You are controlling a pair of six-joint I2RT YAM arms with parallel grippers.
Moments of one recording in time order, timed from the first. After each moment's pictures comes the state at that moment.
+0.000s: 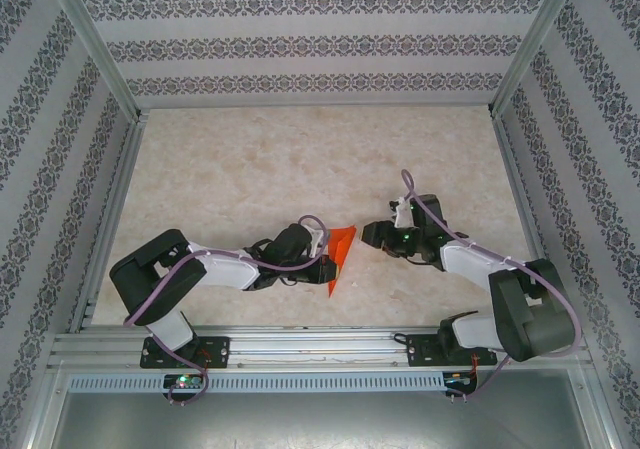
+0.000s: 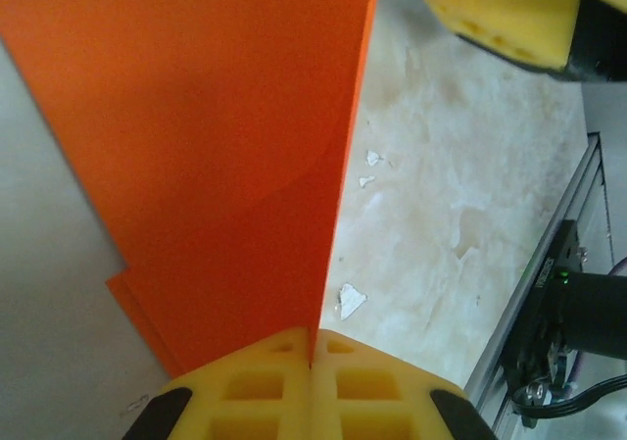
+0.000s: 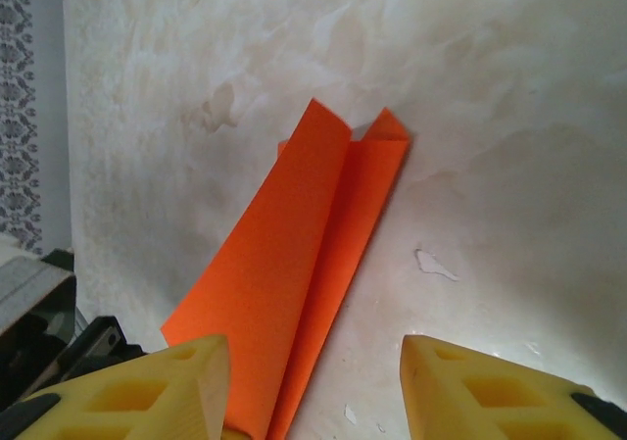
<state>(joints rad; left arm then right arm) -0.86 1.66 0.60 0.36 0.38 -0.82 0.27 1.33 0.46 0.03 -0.65 0.66</state>
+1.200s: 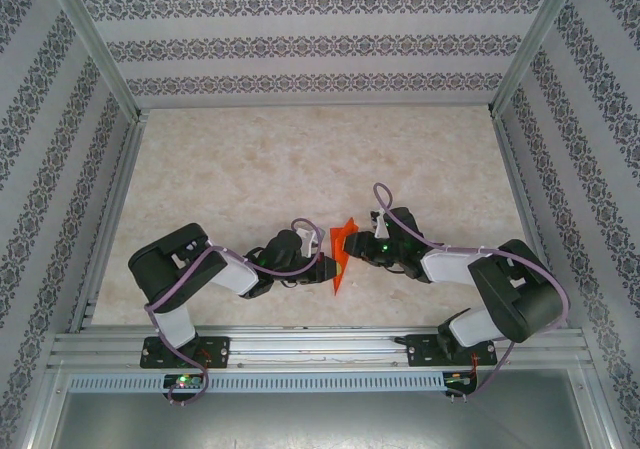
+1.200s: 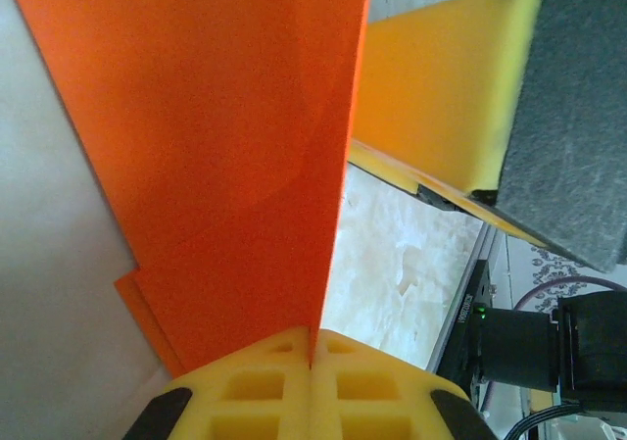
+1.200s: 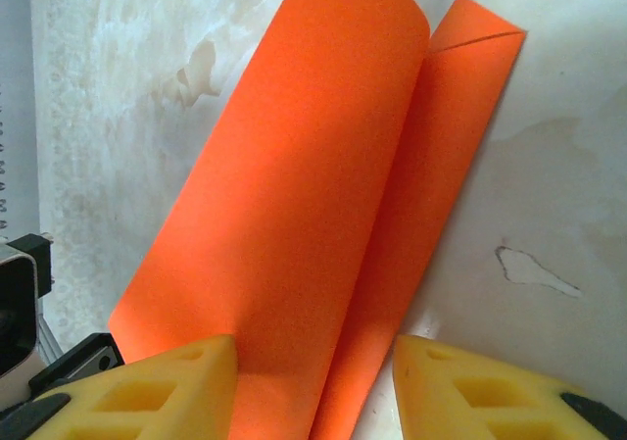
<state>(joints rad) -0.84 1.77 0.50 0.76 0.43 -1.01 0.48 1.45 0.39 0.30 -0.48 0.84</state>
